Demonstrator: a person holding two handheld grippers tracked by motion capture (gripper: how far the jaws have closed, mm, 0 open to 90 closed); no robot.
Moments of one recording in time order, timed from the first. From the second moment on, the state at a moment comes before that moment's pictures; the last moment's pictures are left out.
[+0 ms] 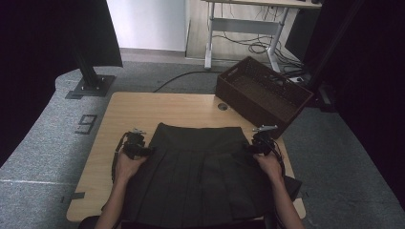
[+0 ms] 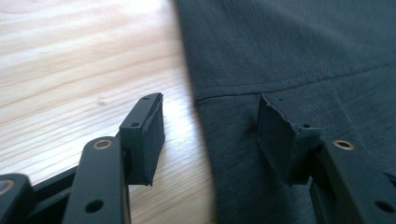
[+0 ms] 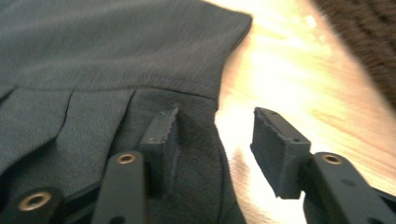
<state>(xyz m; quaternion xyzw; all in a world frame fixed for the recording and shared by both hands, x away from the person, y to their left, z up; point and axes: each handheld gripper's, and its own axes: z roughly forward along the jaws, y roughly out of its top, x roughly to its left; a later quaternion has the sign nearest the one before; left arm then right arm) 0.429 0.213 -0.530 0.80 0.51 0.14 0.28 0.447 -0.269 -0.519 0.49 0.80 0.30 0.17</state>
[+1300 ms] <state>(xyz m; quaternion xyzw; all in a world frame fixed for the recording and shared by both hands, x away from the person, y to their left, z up) 0.401 0.238 -0.474 0.75 0.52 0.19 0.36 0.434 -0.268 -0.457 0.43 0.81 0.34 0.20</state>
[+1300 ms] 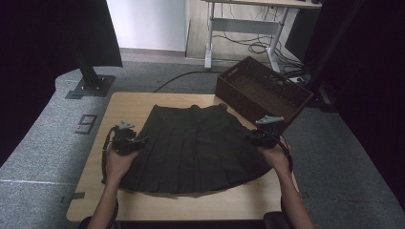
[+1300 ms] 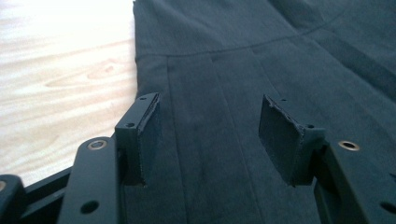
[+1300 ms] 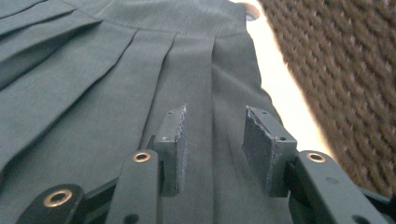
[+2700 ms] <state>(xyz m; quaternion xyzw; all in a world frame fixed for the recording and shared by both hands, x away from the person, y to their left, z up) 0.282 0.118 -0.521 0.87 0.37 0.12 0.31 0.318 -0.182 -0.520 0.36 0.87 0.32 0.07</state>
